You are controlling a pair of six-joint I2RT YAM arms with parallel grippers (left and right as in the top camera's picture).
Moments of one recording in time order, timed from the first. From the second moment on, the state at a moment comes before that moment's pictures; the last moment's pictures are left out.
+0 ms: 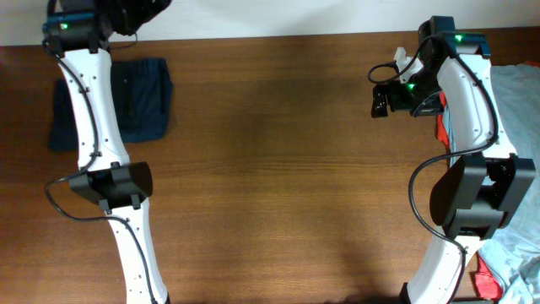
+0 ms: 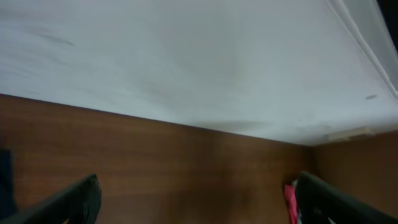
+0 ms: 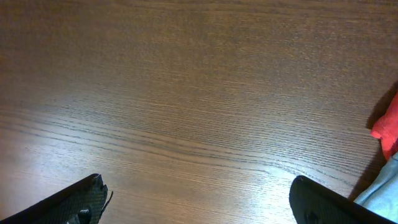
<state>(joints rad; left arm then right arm) 0.10 2.58 3.06 -1.09 0.61 -0.46 -0.10 2.11 2.01 -1.37 -0.17 -0.16</state>
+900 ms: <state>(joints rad) 0.05 2.58 3.06 -1.10 0.61 -0.46 -0.10 2.11 2.01 -1.37 -0.17 -0.16</state>
